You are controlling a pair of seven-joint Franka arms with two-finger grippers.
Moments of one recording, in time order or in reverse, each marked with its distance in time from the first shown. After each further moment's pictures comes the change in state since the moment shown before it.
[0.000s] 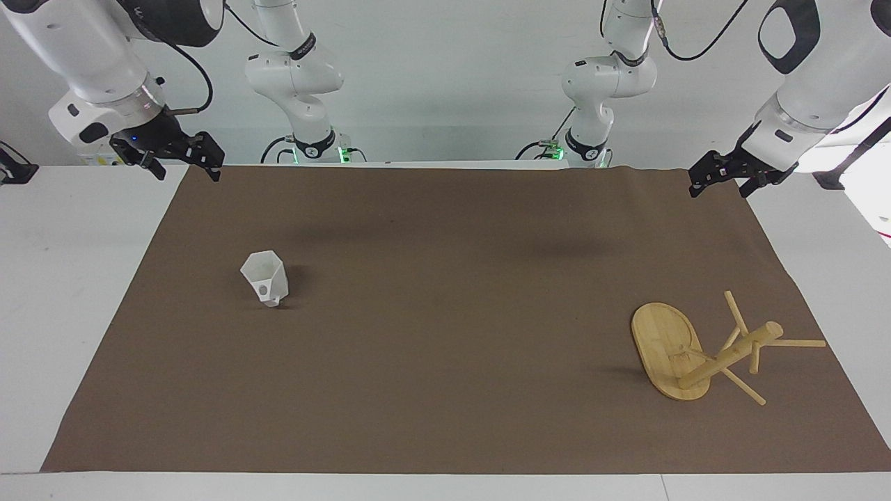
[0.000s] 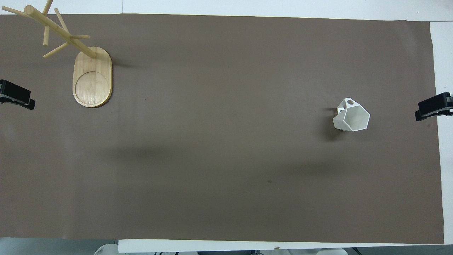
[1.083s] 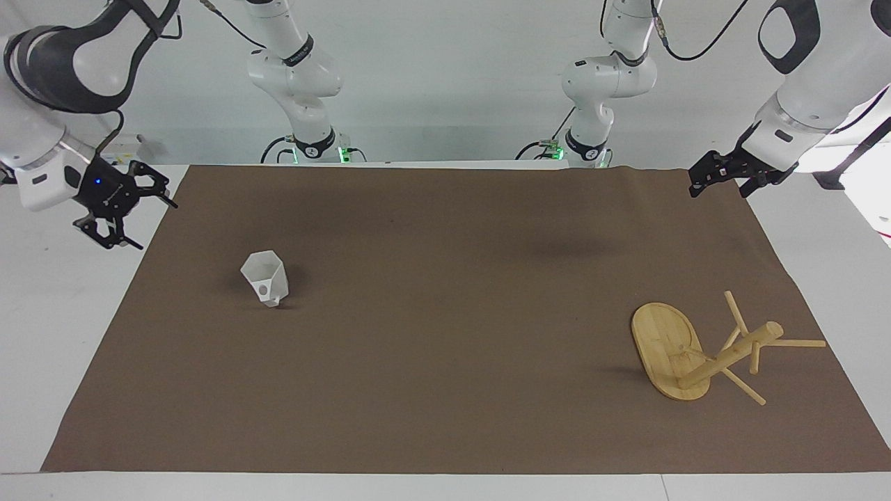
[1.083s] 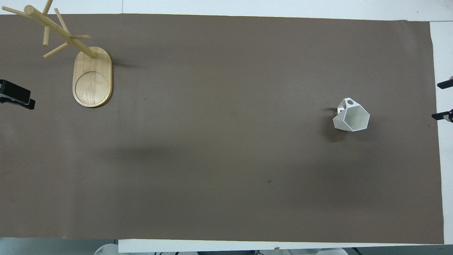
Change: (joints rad) left arm 0.000 0.000 0.000 0.000 0.000 0.000 0.000; right arm -0.324 0.244 -0.005 -0.016 0.421 0.177 -1.592
